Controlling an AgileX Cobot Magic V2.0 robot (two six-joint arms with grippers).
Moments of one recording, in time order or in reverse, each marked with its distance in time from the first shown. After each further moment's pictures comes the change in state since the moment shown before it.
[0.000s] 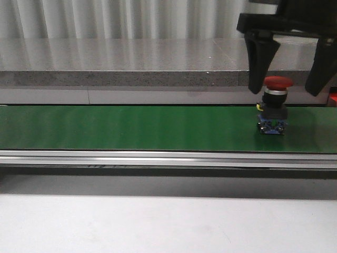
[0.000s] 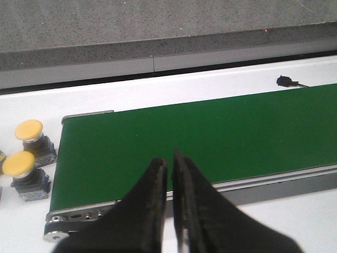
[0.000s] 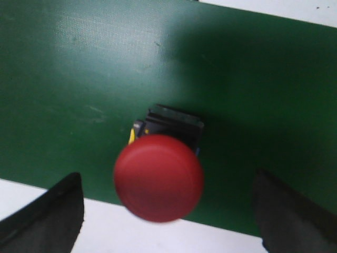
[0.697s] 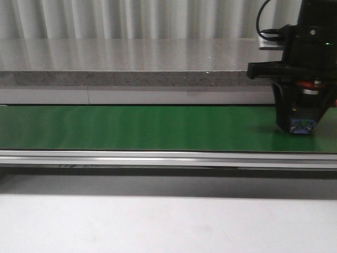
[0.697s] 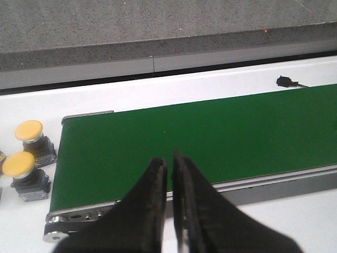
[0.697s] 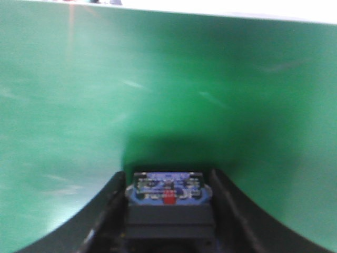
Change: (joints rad) left arm 0.000 0.000 0.000 0.000 0.000 0.000; right arm -0.074 0.145 -0.004 -0.031 -0.022 0.028
